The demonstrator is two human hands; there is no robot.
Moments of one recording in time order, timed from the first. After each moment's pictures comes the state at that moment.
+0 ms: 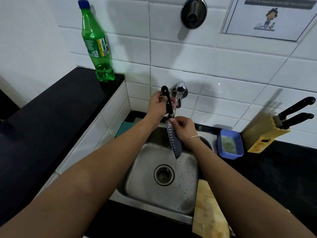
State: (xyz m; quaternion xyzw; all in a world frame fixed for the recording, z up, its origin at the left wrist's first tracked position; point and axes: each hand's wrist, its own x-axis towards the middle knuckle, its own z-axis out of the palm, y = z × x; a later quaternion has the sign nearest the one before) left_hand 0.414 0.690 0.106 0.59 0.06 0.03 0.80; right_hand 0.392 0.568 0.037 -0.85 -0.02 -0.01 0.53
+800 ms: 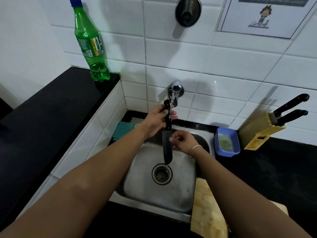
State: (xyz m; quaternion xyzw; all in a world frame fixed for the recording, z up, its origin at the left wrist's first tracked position) left_hand 0.399 0.701 0.068 0.55 0.00 -0.15 0.82; right_hand 0.366 0.539 0.000 -0.84 -0.03 0.14 0.52
